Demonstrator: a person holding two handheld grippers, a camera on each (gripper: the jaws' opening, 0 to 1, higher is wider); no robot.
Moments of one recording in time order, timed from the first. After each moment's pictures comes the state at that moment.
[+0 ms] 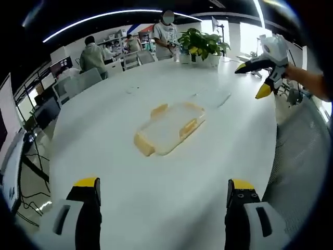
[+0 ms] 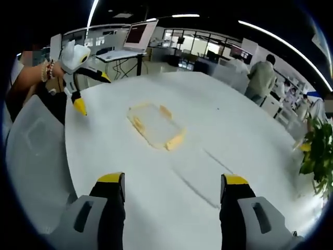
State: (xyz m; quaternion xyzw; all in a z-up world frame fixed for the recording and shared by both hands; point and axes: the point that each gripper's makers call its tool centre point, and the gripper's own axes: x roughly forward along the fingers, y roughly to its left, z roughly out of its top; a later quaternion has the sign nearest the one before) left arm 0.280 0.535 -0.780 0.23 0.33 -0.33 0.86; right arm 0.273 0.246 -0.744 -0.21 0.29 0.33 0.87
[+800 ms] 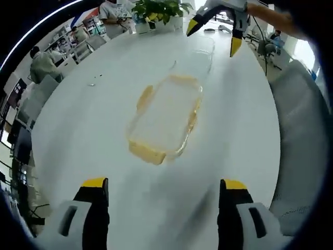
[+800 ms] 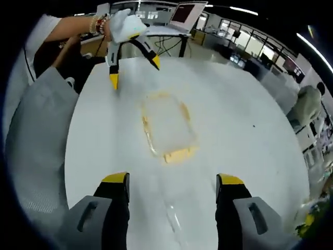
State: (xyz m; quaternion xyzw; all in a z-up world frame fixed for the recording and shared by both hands) left arm 0.334 0.520 -0.812 0.34 0.41 -0.45 0.71; right arm 0.334 0.281 -0.769 -0.34 0.33 0.49 0.73
